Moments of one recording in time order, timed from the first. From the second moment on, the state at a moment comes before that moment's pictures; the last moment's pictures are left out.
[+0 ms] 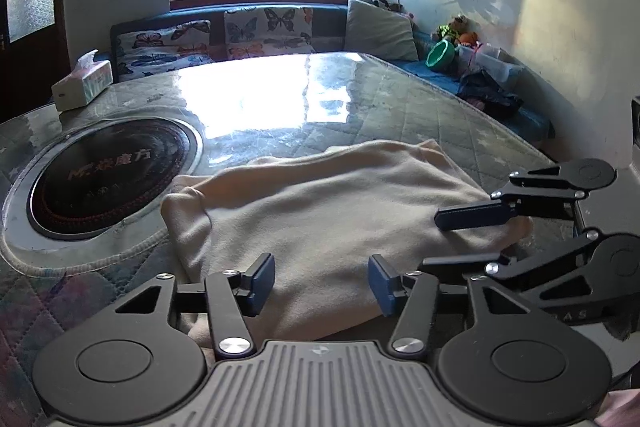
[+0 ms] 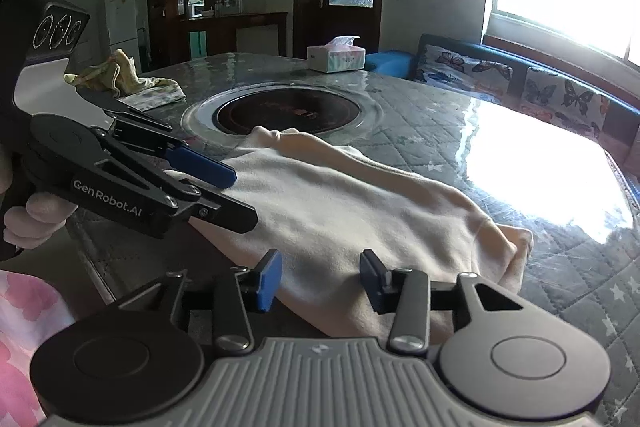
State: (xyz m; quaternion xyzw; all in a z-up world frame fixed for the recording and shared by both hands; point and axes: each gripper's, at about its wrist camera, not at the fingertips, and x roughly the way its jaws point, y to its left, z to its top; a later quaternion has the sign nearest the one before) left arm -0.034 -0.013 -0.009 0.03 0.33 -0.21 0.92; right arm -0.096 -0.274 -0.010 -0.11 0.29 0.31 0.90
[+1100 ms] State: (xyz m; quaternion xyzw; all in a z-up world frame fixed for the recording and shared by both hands) left arm -0.034 0.000 -0.003 0.02 0.29 -0.24 0.92; right arm 0.008 -0.272 0.003 -0.04 0.35 0.29 0.89
